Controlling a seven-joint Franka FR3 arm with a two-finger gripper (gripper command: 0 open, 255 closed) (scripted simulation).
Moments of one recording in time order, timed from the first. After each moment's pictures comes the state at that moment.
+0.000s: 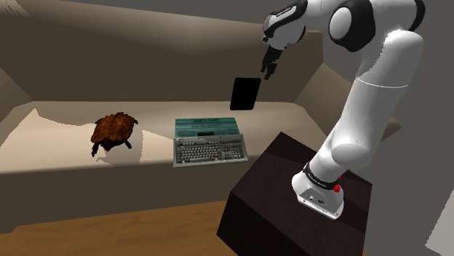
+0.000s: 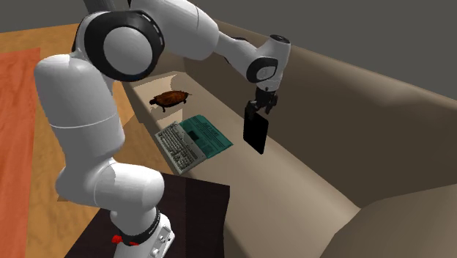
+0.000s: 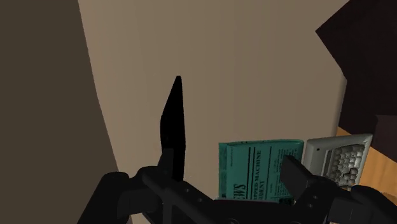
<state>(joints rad) 0.07 0.23 -0.75 -1.96 0.33 2.10 -1.59</state>
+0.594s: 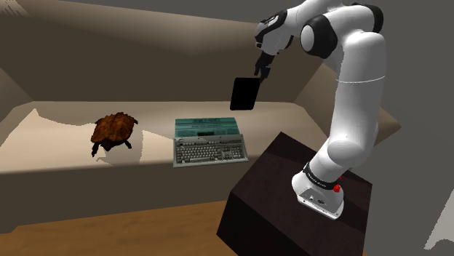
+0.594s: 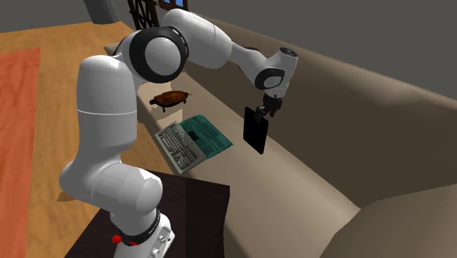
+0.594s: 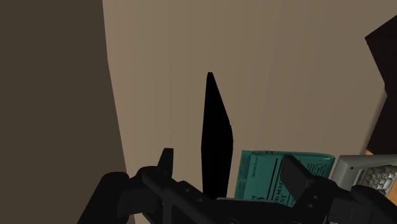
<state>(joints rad) -0.07 0.48 -0.66 -1.76 0.51 2.09 -1.79</state>
